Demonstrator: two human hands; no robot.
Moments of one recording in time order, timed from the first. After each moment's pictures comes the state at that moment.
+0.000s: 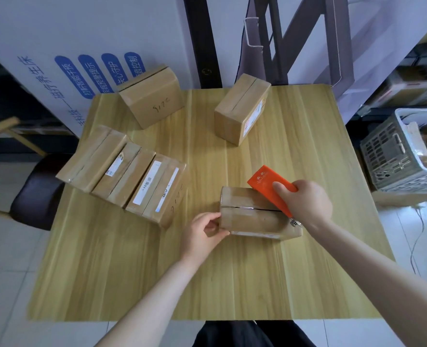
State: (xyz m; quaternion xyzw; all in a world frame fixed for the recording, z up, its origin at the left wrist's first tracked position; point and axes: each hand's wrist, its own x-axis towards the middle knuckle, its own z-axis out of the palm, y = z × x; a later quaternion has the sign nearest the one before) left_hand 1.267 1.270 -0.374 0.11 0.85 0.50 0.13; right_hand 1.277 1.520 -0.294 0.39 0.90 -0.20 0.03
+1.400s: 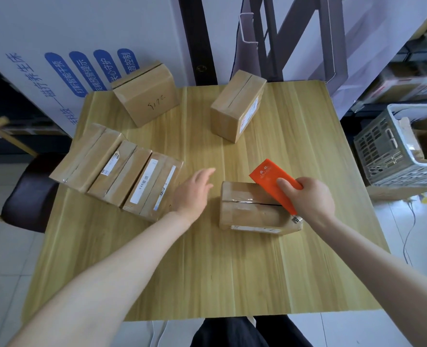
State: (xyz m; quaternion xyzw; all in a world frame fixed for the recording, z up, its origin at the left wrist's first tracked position) left_hand 1.177 1.284 -0.348 0.29 0.93 0.24 0.01; right_hand 1.288 1.525 -0.290 0.39 0.88 -0.27 0.01
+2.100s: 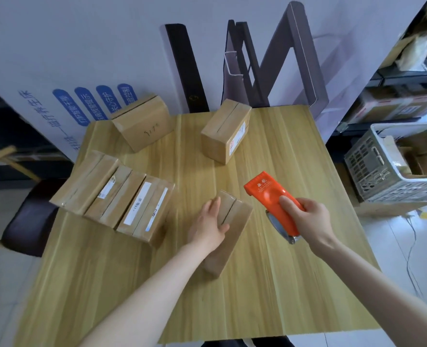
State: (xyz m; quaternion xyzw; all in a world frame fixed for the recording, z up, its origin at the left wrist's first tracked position) left_hand 1.224 1.335 -0.338 0.16 0.93 0.24 0.23; right_hand 1.321 1.547 -0.263 0.35 0.78 -0.52 -0.05
